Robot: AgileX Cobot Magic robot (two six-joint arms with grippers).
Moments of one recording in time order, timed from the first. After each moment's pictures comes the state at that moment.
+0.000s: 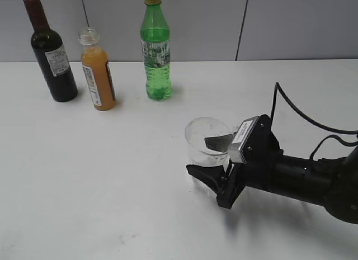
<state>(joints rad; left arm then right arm) -0.11 -0.01 -0.48 0.00 1.10 0.03 0.39 2.11 -0.52 -0.64 -1.22 -0.09</state>
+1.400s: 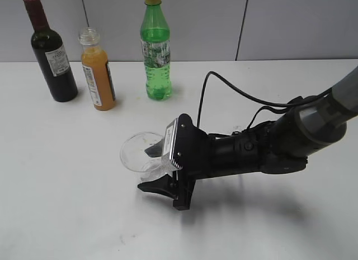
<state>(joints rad) -0.11 -0.01 -0.48 0.00 1.09 0.03 0.57 2.19 -0.90 -1.05 -0.88 0.11</state>
